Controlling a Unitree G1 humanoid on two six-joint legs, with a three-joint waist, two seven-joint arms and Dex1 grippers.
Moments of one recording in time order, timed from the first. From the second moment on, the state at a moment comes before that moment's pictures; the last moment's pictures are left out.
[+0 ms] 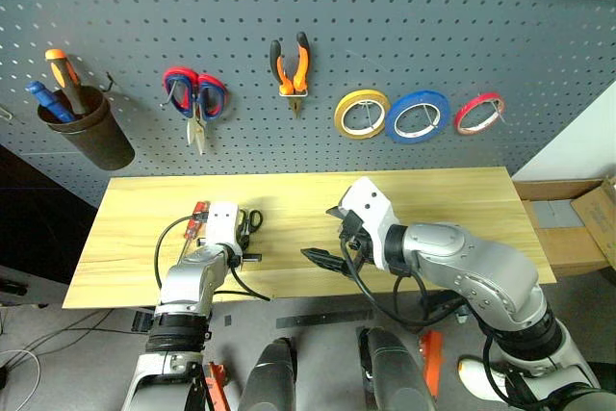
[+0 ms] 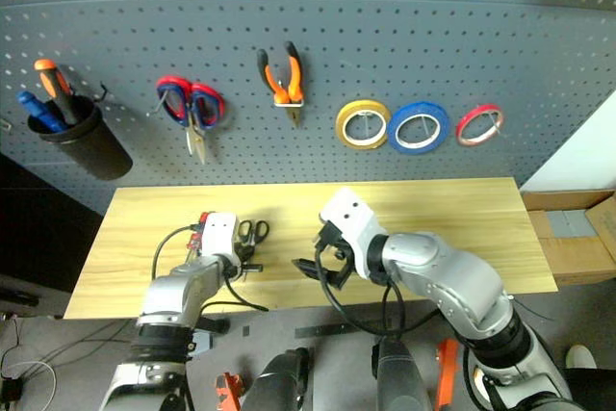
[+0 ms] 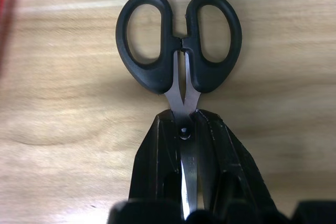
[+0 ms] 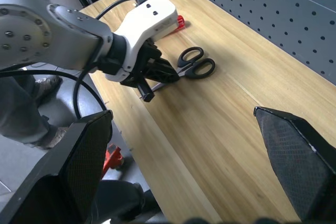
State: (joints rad) left arm -0.32 0.29 0.10 0.16 -0.19 0.81 -0.15; right arm -0.51 -0.41 0.36 -0.59 0.53 1.10 0.36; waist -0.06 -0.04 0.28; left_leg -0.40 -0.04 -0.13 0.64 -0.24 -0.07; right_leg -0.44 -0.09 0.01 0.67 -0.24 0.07
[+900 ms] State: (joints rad) left arm -0.03 0.44 0.44 -0.62 -0.33 0.51 -0.30; right arm -0.58 -0.54 0.29 -0.53 0.47 0.90 0.61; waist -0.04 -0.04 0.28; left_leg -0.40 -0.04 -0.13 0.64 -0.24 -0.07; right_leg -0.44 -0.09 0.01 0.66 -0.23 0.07
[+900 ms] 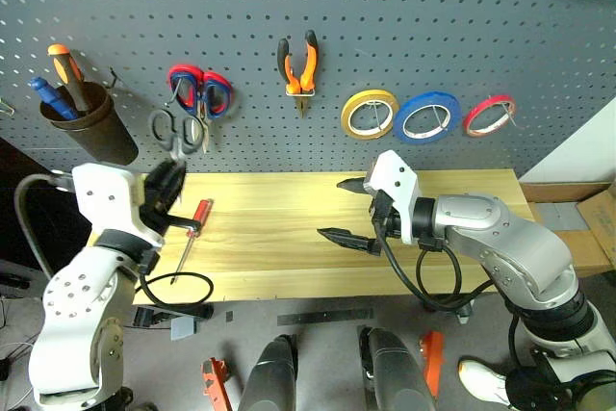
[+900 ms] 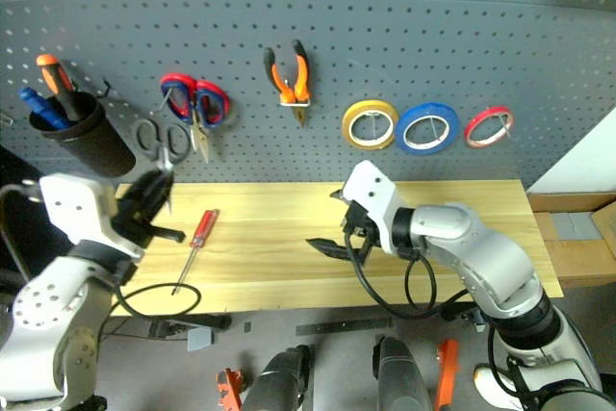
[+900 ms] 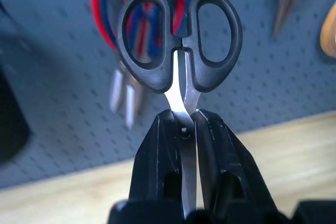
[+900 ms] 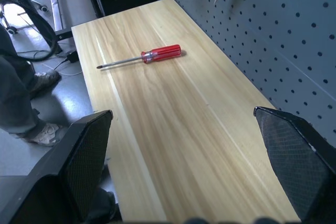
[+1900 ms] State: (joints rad) left arm -0.26 0.56 0.32 -0.26 -0.25 0.38 -0.38; right arm -0.61 -0.49 0.29 -0.47 0.41 0.88 0.58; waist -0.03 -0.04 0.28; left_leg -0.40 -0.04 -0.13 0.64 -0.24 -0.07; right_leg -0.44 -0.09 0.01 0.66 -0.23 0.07
